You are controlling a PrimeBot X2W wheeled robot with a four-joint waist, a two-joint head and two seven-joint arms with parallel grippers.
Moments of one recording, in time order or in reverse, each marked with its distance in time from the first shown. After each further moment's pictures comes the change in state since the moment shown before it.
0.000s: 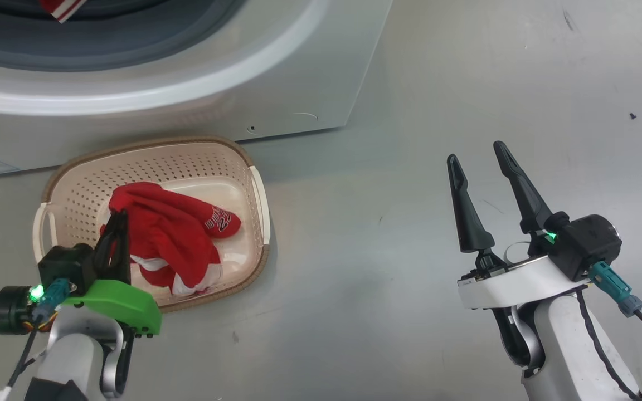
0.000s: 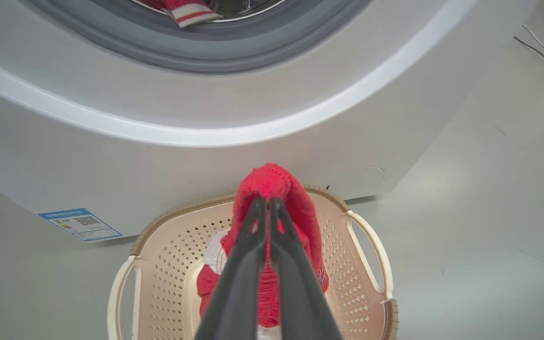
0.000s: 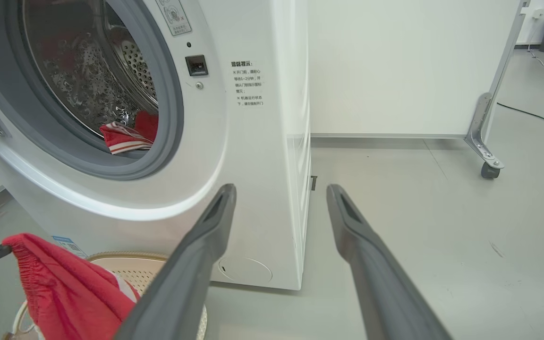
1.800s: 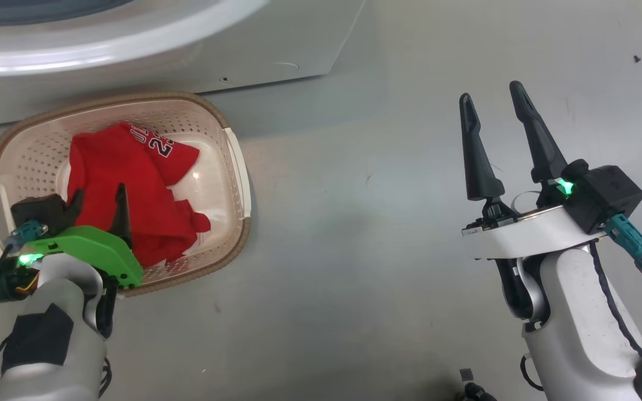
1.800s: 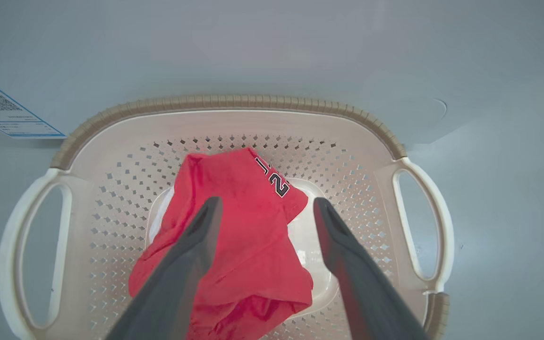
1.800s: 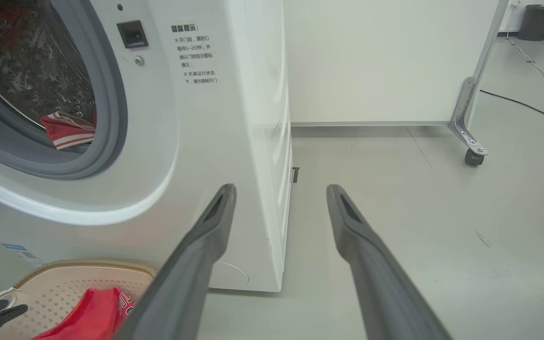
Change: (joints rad) left arm -0.364 -0.026 0.041 0.606 -0.125 -0.121 -0.029; right arm -0.149 -0.001 0.002 0.018 0.033 -0.036 0.000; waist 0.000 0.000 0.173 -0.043
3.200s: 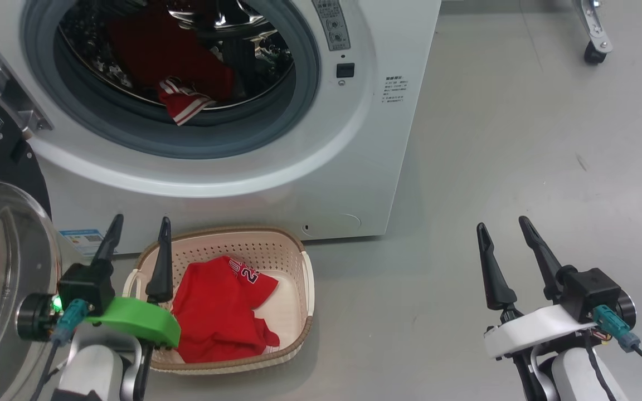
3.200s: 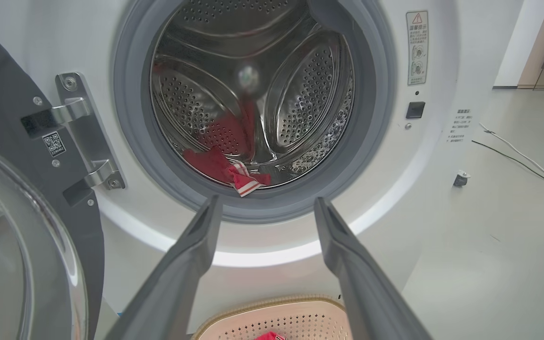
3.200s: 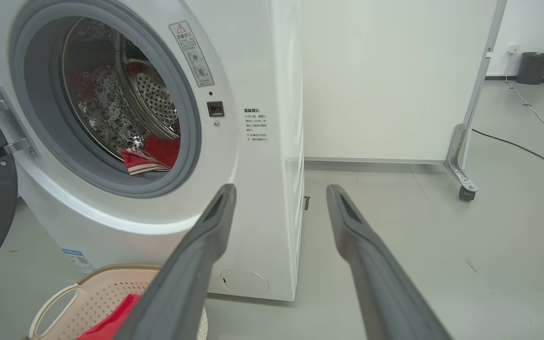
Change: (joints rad) left arm 0.351 -0.033 -0.019 -0.534 0.164 0.046 -0.074; right arm 0.269 0.000 -0.099 0.126 -0.061 0.037 0.000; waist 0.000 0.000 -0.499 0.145
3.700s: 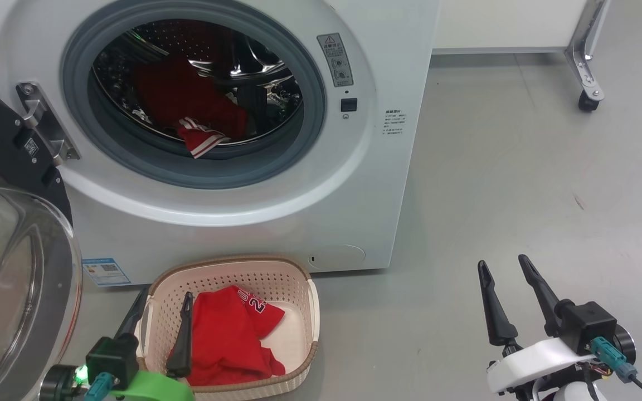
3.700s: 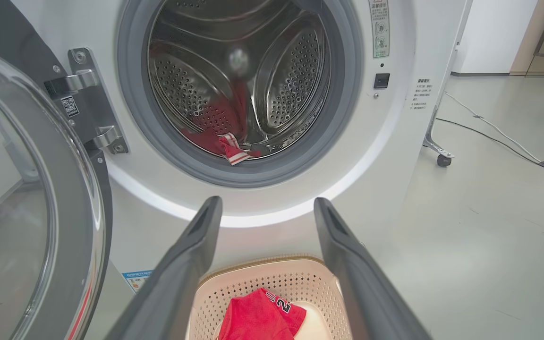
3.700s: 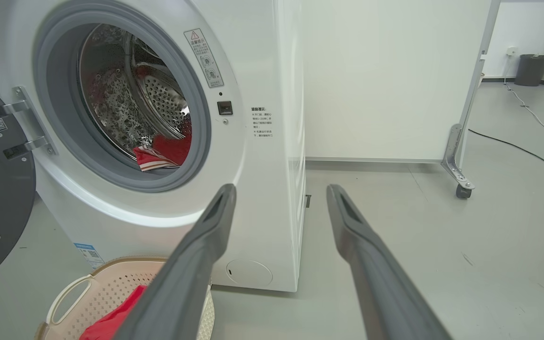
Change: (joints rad) left arm 0.234 -0.002 -0.048 -0.097 0.013 0.020 0.000; right arm 0.099 0.003 -0.004 0.004 0.000 0.001 0.000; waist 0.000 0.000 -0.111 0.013
